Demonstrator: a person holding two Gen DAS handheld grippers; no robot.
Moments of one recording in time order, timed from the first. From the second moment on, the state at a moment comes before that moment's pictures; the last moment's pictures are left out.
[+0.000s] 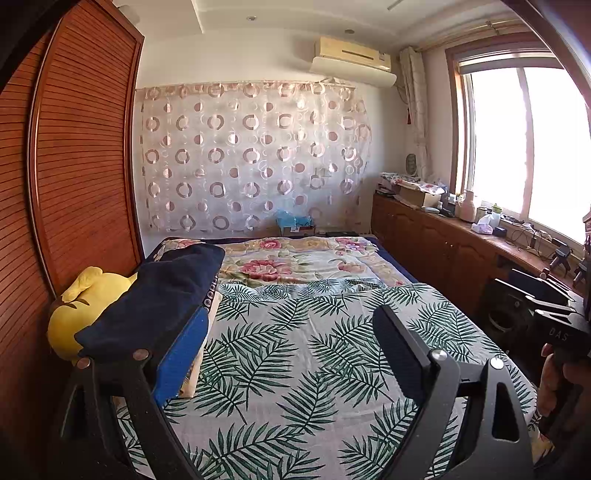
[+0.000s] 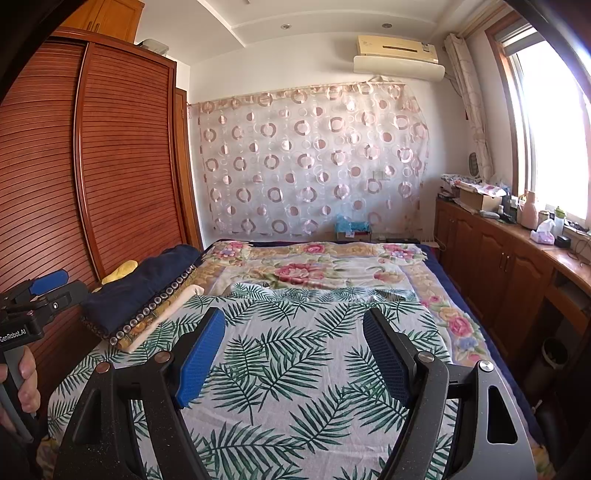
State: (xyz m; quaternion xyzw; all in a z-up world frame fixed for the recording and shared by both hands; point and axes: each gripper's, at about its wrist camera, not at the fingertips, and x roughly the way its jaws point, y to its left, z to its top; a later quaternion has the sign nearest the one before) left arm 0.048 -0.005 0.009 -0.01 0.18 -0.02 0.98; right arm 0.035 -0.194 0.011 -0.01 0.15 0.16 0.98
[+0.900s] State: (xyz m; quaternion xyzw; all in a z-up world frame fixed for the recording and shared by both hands) left arm 0.048 -0.005 0.008 -0.01 0.18 -0.02 0.98; right arm 0.036 -0.199 0.010 -0.01 0.15 0.16 0.98
